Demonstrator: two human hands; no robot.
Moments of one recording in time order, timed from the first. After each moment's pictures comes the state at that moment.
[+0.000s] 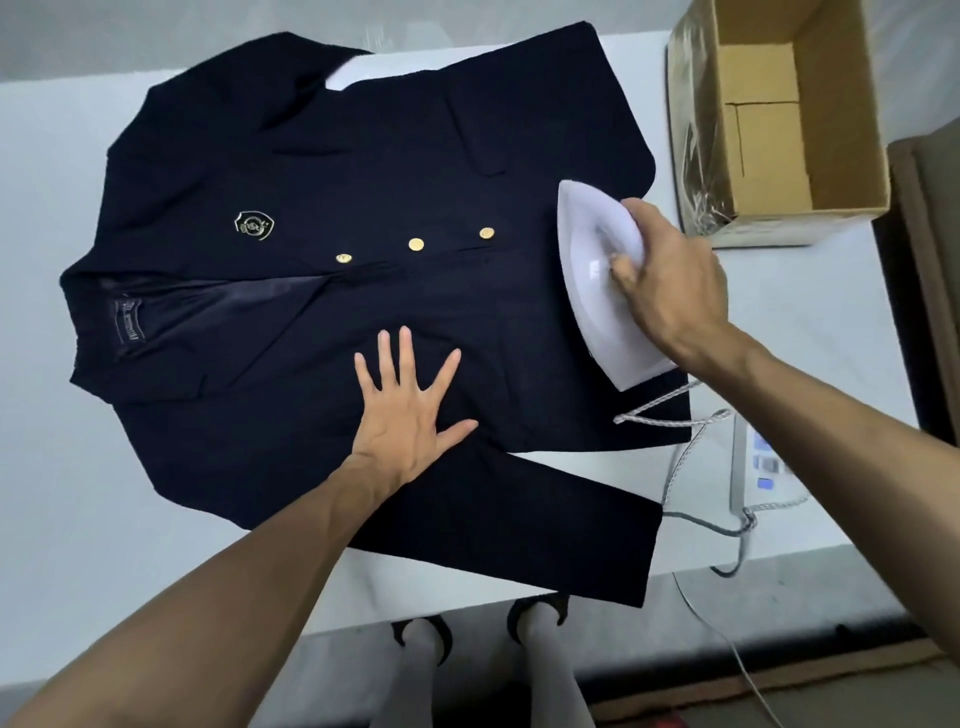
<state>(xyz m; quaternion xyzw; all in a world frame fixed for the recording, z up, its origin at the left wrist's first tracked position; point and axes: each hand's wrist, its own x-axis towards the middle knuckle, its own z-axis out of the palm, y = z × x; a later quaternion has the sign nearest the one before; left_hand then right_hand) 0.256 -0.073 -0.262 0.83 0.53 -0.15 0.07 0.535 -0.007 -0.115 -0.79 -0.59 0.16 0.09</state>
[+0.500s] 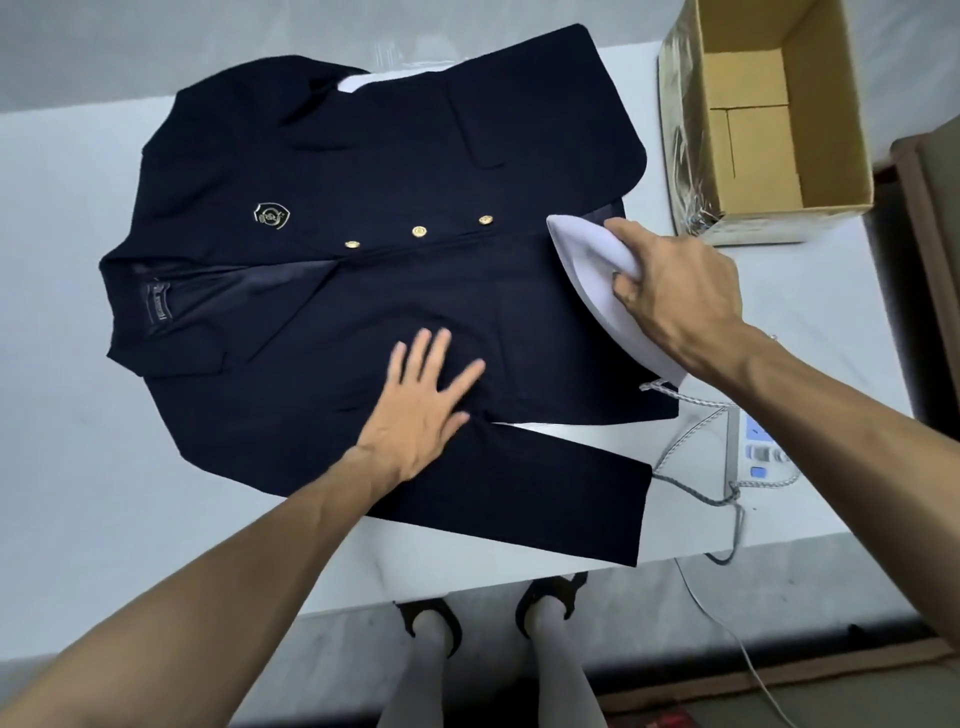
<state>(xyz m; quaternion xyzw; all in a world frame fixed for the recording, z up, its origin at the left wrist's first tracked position) 0.257 -0.073 -0.234 0.89 0.44 -0.14 0.07 0.547 -0.019 -0.096 -0.74 -0.67 0.08 0.00</state>
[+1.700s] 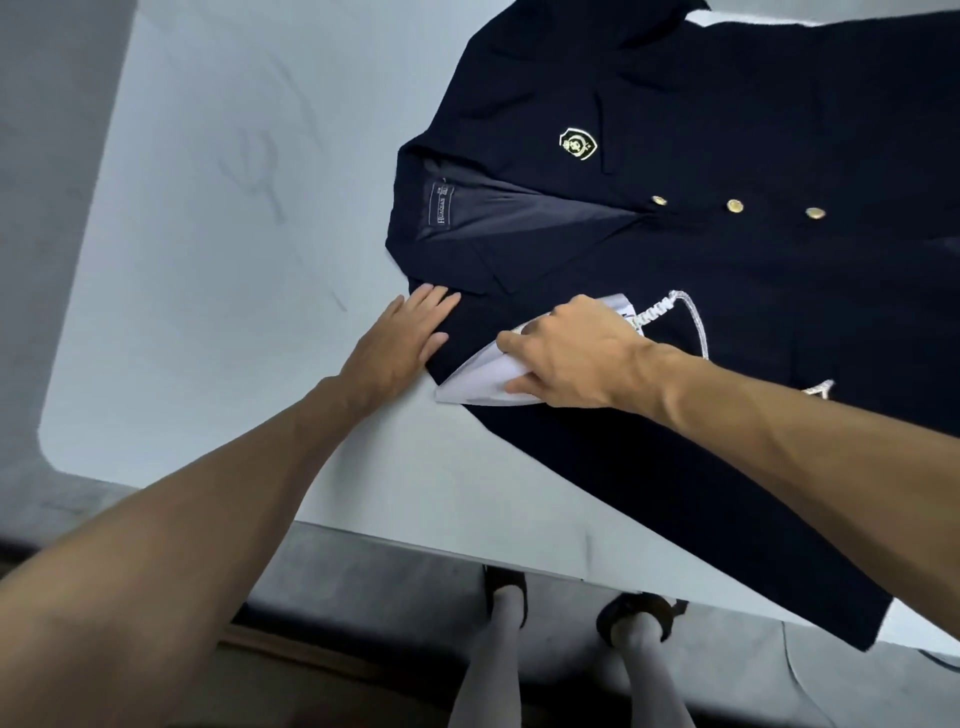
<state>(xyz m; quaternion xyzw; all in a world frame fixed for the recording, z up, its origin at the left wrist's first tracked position) -0.060 -0.055 -0.250 0.79 0.57 -0.01 0.24 0.184 -0.018 -0.153 -0.25 -0.95 0.09 -0.16</state>
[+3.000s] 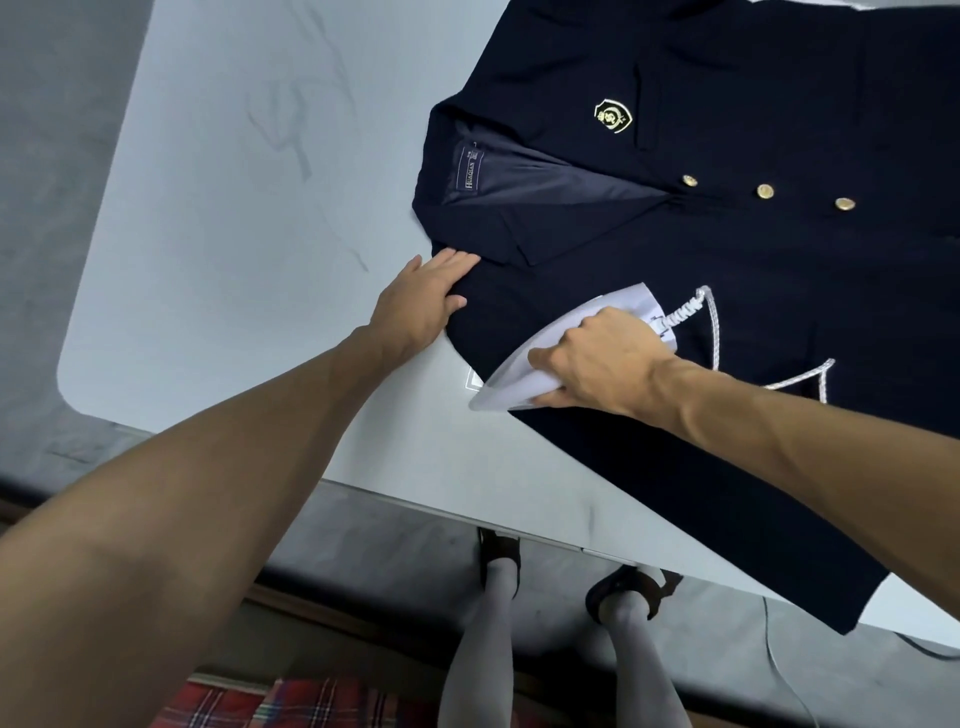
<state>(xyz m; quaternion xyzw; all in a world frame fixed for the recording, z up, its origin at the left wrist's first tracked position) -0.047 -0.050 -0.231 0.68 0.66 0.02 0.32 0.186 -0.049 -0.145 -0.21 -0.95 0.03 -0.24</state>
